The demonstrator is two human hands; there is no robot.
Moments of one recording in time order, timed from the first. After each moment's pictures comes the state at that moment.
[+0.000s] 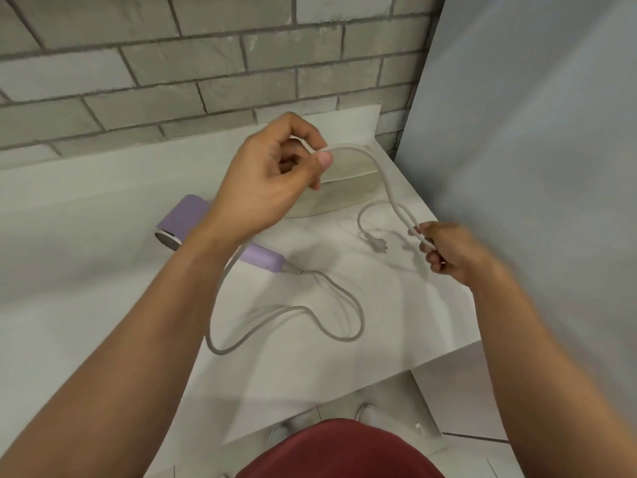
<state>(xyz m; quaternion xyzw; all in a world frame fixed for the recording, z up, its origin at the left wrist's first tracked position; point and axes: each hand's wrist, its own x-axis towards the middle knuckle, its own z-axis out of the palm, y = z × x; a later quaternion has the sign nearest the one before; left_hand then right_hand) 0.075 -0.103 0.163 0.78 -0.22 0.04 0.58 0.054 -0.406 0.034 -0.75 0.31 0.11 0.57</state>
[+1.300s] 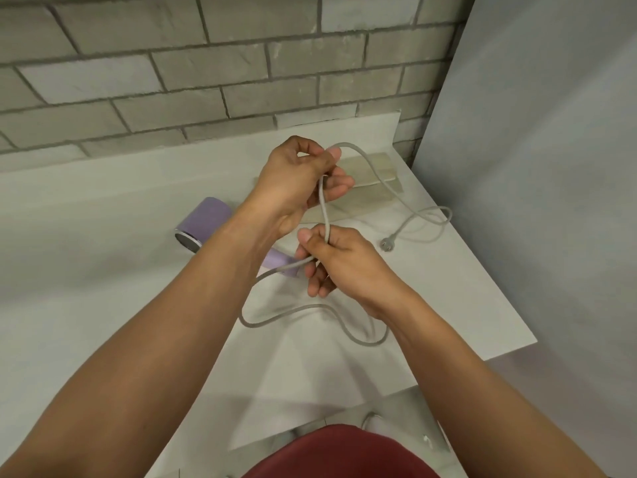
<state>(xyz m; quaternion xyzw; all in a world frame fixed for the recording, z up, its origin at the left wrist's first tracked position) 0.109 -0.118 0.153 0.64 0.01 -0.11 0.76 0.021 -0.222 0.104 -0.76 0.02 0.15 0.63</state>
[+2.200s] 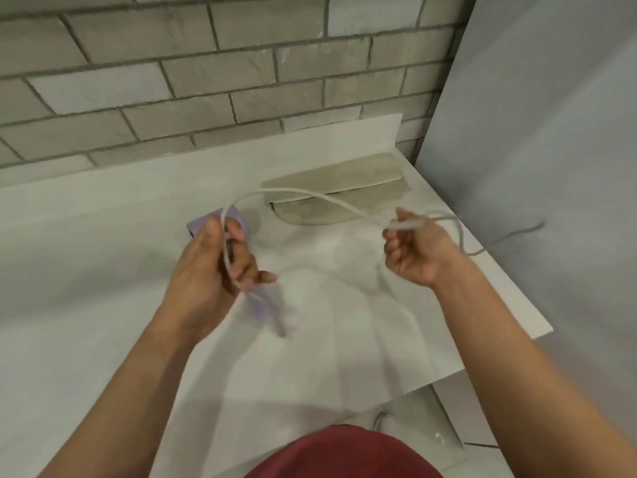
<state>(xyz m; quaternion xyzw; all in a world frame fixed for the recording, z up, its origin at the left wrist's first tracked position) 0.032 0.020 0.086 0.53 -0.06 -0.09 0.84 0.065 -0.282 0.070 -0.45 0.31 0.17 0.82</state>
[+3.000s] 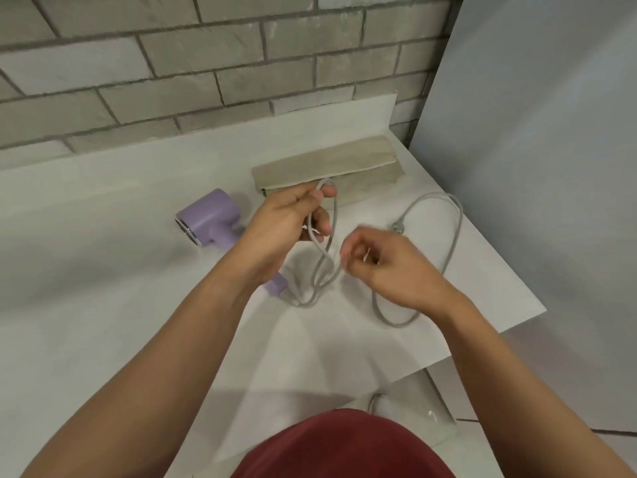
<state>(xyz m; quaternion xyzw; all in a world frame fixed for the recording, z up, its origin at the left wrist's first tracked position) 0.078 -0.060 0.094 0.69 -0.07 -0.17 0.70 0.003 -0.243 0.078 -0.89 -0.03 0.07 0.46</state>
